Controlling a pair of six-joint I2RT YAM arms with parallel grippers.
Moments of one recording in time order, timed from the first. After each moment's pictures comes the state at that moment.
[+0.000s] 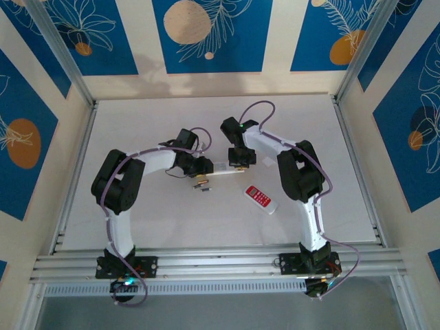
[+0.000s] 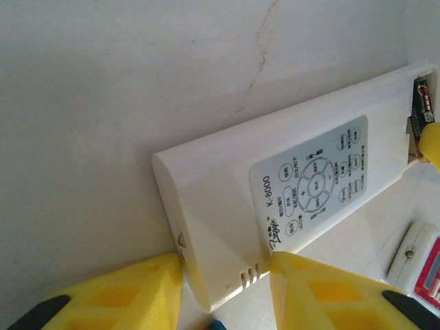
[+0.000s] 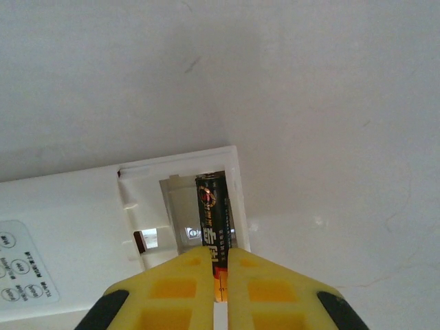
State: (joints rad) left arm -0.48 1.96 1.21 -0.36 0.45 -0.52; right arm 0.55 2.13 1.66 -1.02 0.11 0.61
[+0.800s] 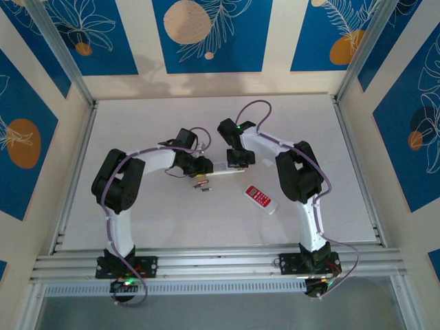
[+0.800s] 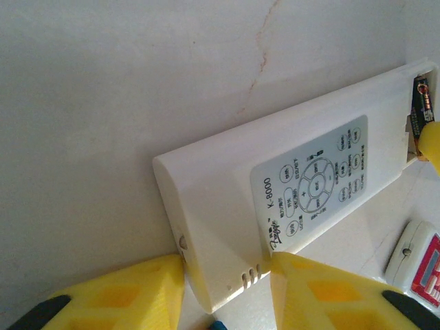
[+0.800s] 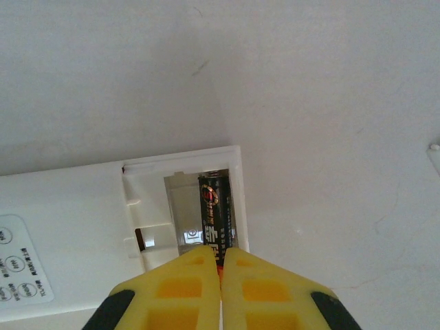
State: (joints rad) left arm -0.47 1.97 1.21 -0.36 0.47 -0.52; right arm 0.58 2.13 1.66 -1.02 0.17 0.58
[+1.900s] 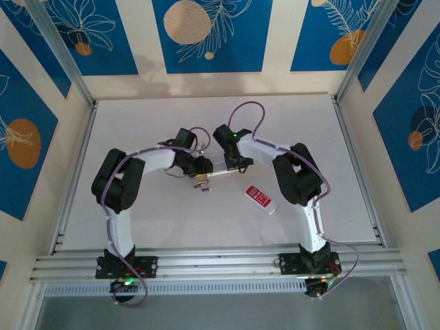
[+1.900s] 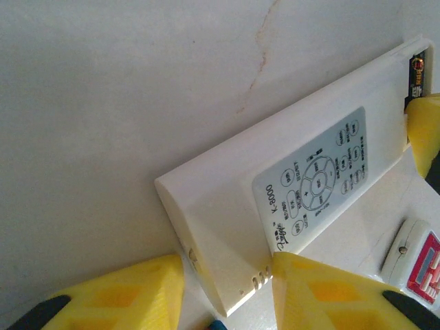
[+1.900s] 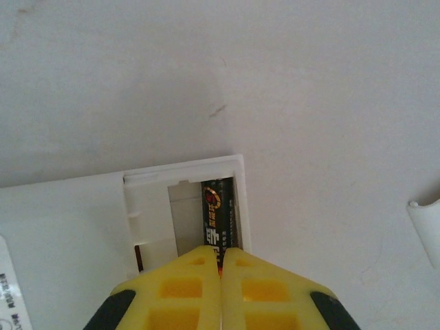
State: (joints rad) left arm -0.46 1.97 1.21 -0.36 0.49 -0.52; right arm 0.62 2.11 1.54 -0.85 0.34 0.47
